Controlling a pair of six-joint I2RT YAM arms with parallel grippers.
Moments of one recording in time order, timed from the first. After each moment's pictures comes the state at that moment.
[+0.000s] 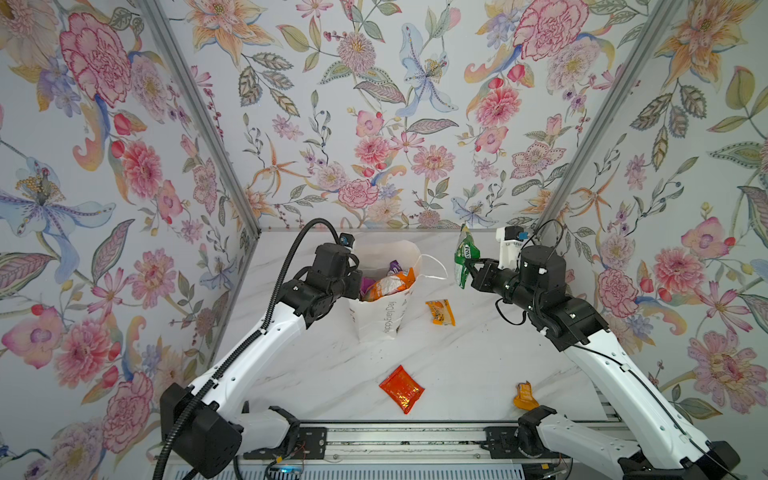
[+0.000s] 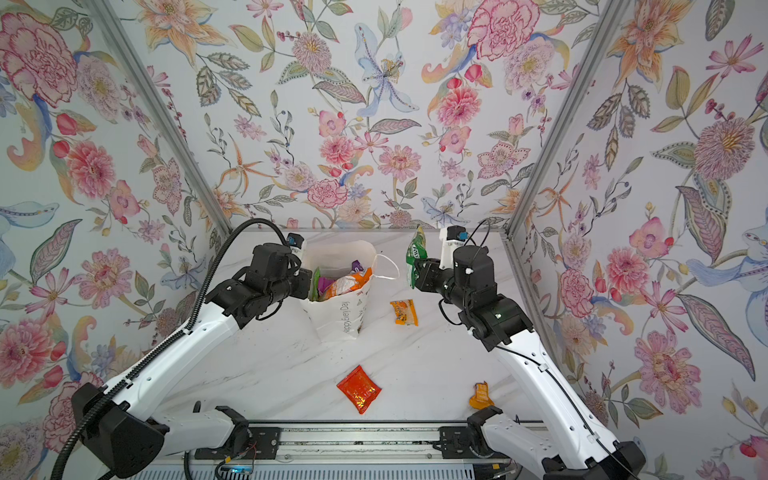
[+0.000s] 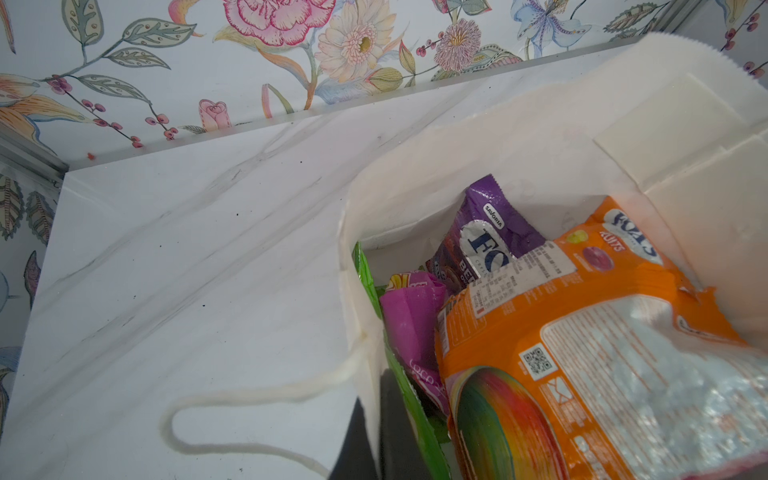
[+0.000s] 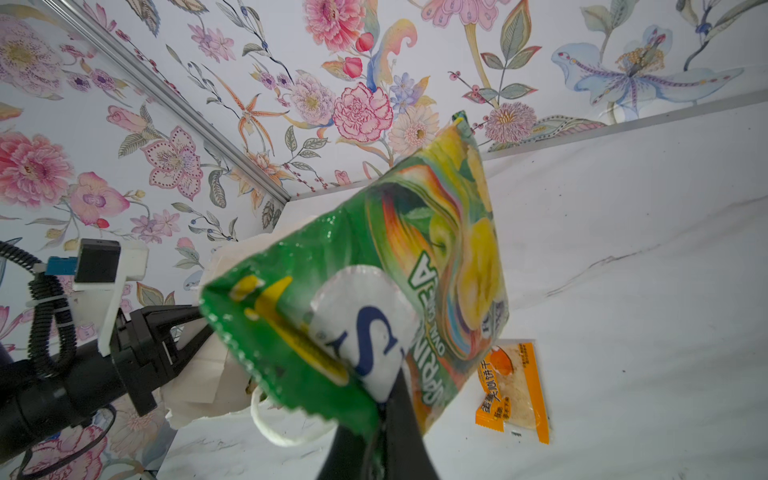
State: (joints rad) left arm -0.52 1.29 1.22 -0.60 -0.18 -0.14; right arm 0.46 1.06 1.19 -0.47 -0.10 0.53
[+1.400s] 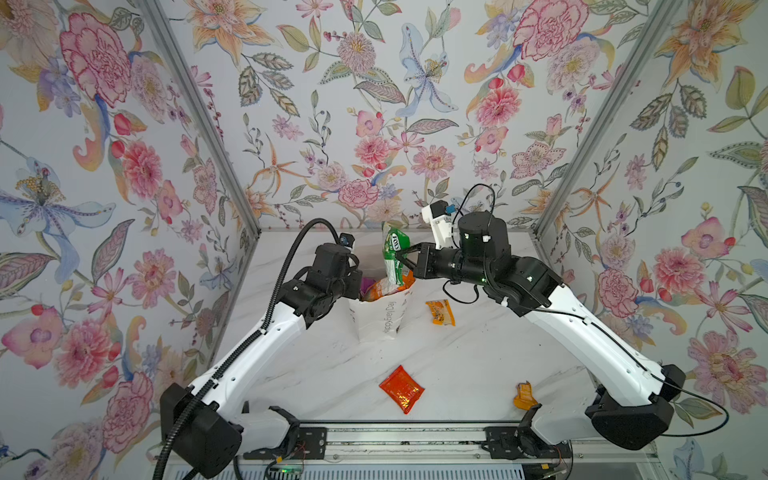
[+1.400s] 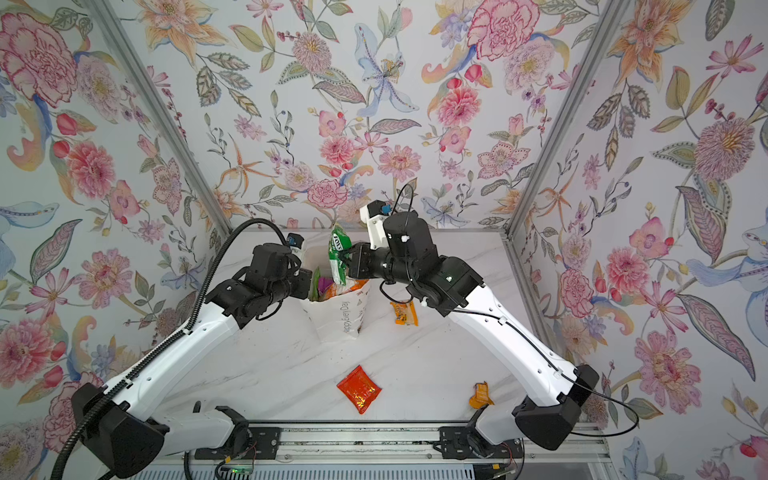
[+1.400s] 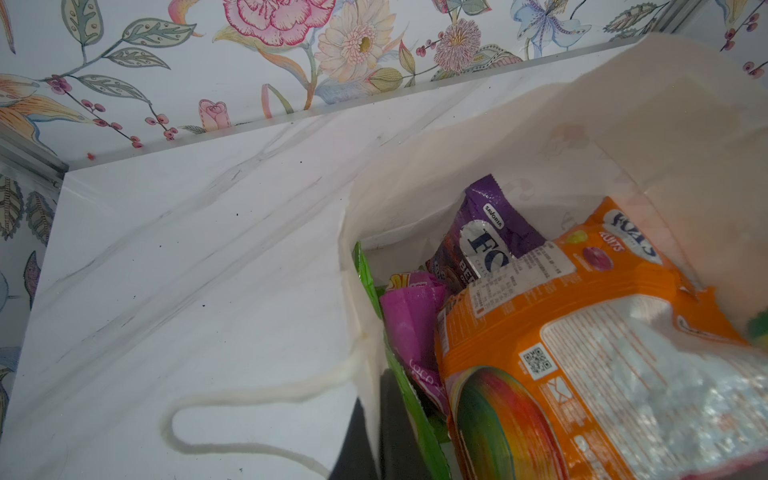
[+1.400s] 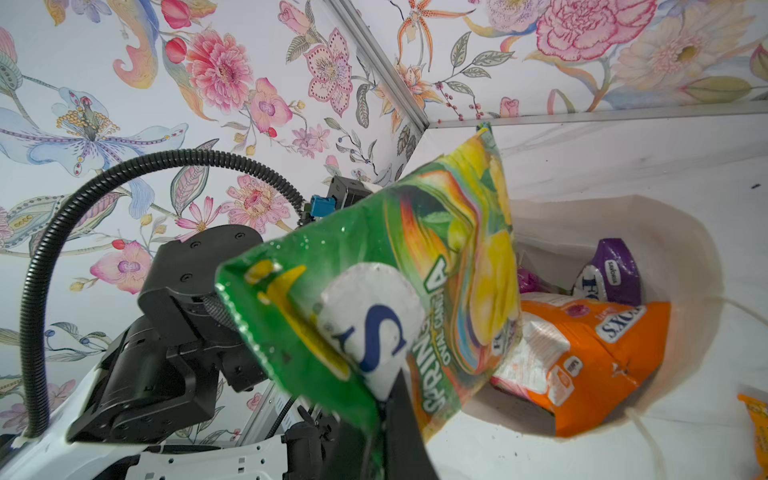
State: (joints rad) left arm -0.52 1.29 1.22 -0.60 -0.18 -0.14; right arm 0.83 1.43 1.70 -0.63 -0.20 0.65
